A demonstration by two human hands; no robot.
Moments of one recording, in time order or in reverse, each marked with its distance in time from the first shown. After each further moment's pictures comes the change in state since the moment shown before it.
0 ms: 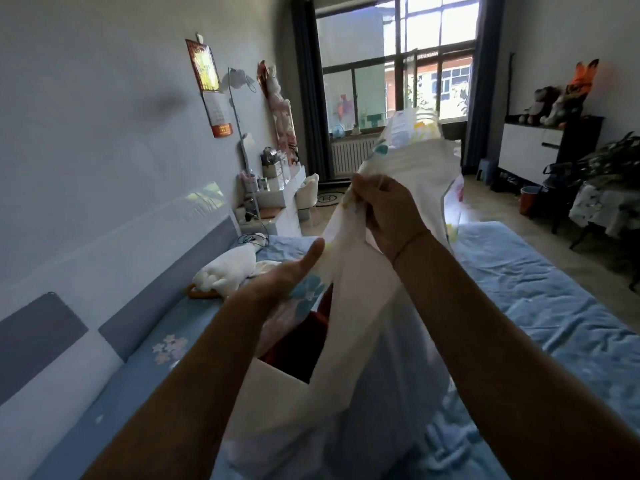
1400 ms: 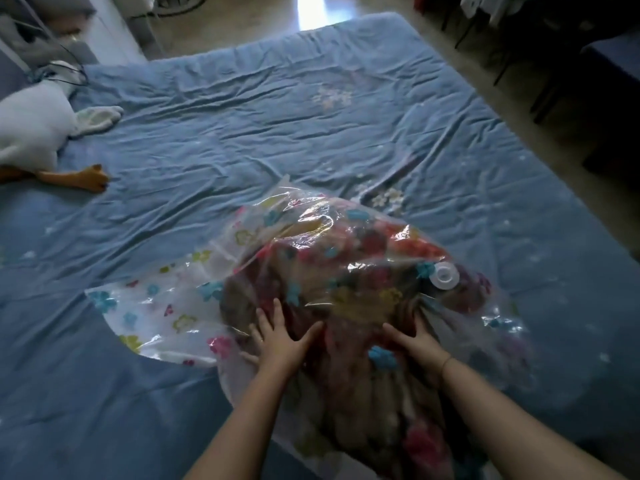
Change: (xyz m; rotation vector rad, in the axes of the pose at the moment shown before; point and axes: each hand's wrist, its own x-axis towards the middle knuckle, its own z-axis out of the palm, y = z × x) left_hand 0.063 -0.373 0.268 0.538 -0.247 -0.346; right_hand -0.352 0.254 -0.341 -0.567 0.575 1.001
